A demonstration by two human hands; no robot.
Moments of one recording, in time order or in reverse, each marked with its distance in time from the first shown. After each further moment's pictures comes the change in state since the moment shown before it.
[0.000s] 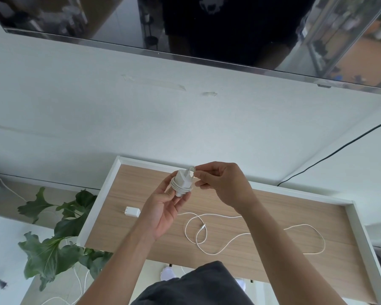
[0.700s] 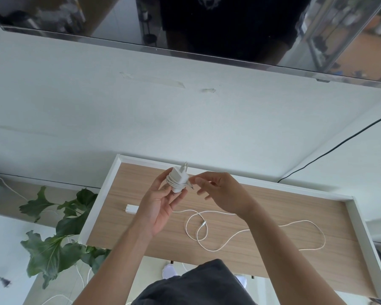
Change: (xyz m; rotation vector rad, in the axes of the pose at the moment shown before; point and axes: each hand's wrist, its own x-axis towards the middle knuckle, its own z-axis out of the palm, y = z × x) left_hand -0.004 0.006 -0.006 0.109 0.038 0.057; right_hand -0.009 0.025 0.000 -0.221 -0.196 -0.021
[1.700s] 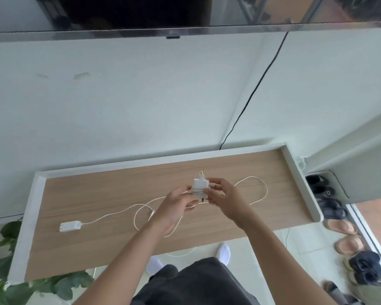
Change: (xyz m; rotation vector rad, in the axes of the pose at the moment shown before) left_hand 0.036 -0.202 0.121 0.883 -0.212 -0.337; right_hand -0.113 0.209 -0.100 0.502 0.456 0.308
